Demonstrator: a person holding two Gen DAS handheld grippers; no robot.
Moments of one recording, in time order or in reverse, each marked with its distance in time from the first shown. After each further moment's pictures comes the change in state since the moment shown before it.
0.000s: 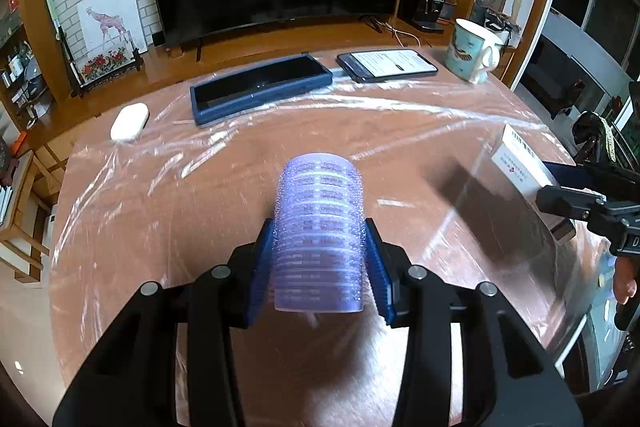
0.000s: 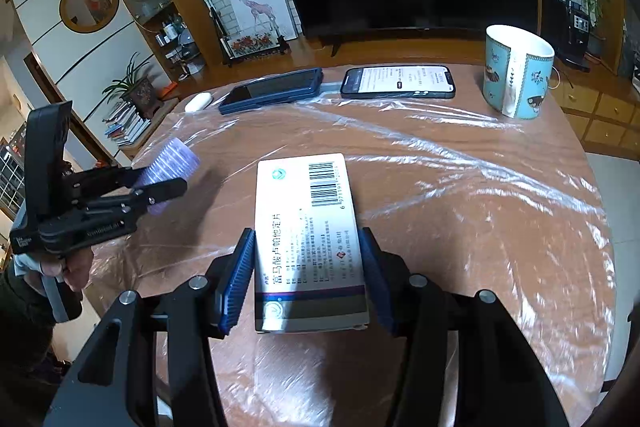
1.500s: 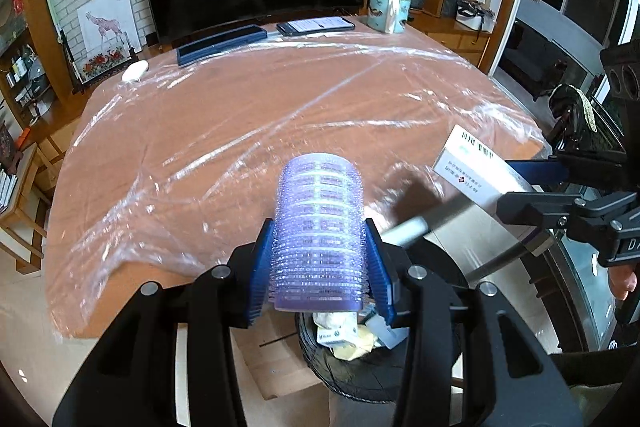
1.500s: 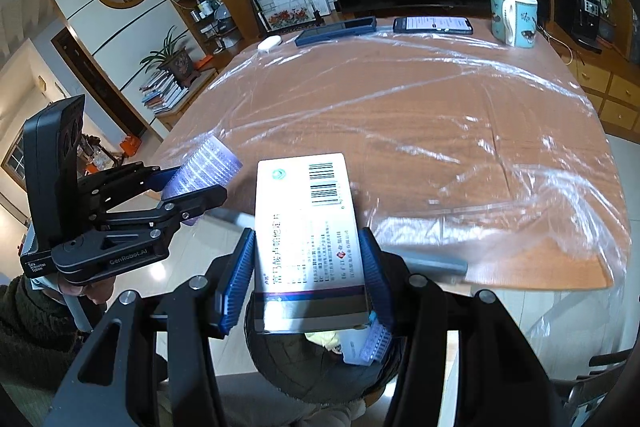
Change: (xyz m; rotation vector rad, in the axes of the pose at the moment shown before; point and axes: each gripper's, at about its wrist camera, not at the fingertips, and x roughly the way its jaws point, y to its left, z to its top) left arm -0.097 -0.087 -0.130 0.047 -0.009 -0.017; right arm -0.093 0.065 -0.136 -0.026 0.077 0.089
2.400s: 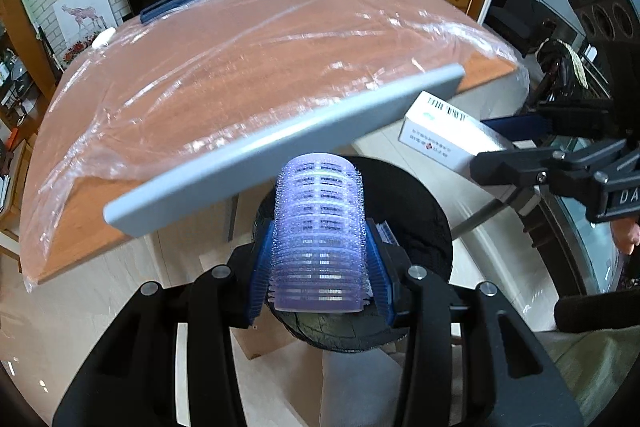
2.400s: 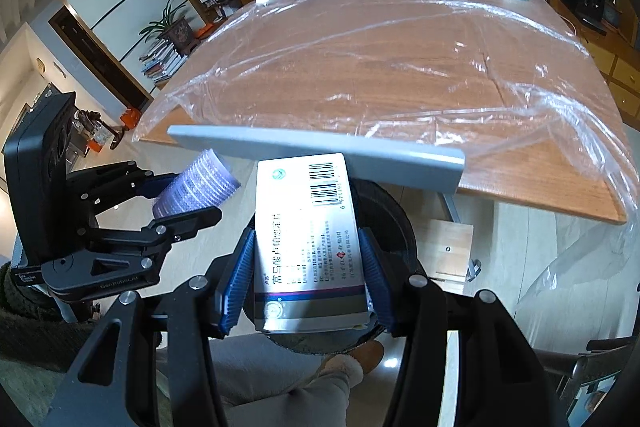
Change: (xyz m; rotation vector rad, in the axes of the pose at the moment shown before) left arm 0.010 -0.047 -0.057 0.074 0.135 -0.022; right arm 0.005 -0.012 -0.051 -0.002 0.119 0.008
